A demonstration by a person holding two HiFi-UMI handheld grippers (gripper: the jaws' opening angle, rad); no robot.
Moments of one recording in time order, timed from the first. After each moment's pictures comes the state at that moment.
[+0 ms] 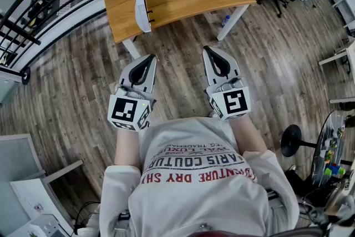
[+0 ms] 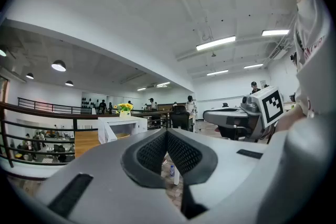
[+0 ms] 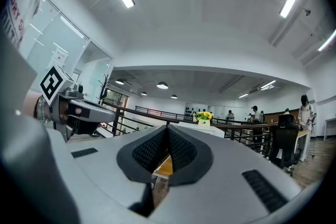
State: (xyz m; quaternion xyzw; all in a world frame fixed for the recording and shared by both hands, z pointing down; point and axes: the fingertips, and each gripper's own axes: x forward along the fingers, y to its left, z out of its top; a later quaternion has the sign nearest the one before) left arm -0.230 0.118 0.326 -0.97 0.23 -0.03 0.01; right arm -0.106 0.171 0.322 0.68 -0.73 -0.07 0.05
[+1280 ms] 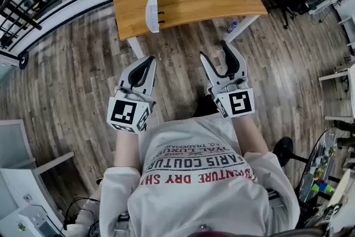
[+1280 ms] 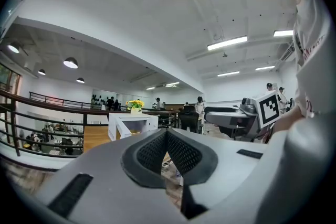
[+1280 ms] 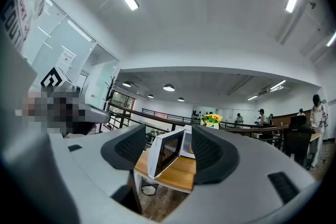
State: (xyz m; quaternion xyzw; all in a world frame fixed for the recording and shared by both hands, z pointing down) left arm -0.245 0.075 0.342 -0.96 0.28 -0.03 -0.02; right arm -0.097 0.120 0.327 0.65 -0.75 -0.09 0.04
